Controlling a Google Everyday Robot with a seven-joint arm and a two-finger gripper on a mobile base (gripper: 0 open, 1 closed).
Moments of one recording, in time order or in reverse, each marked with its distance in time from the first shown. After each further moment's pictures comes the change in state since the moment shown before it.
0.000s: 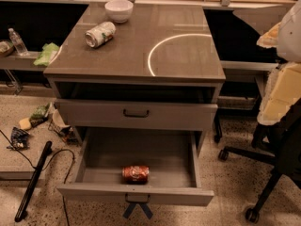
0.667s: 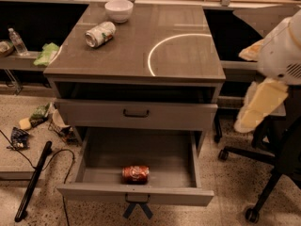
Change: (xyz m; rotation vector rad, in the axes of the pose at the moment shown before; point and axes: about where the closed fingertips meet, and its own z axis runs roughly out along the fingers) arm -0.019 0.004 0.040 -0.013 -0.131 0.008
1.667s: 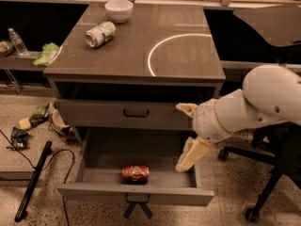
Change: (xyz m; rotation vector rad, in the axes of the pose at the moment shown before) arm -0.049 0.061 0.191 -0.152 -0.383 -0.133
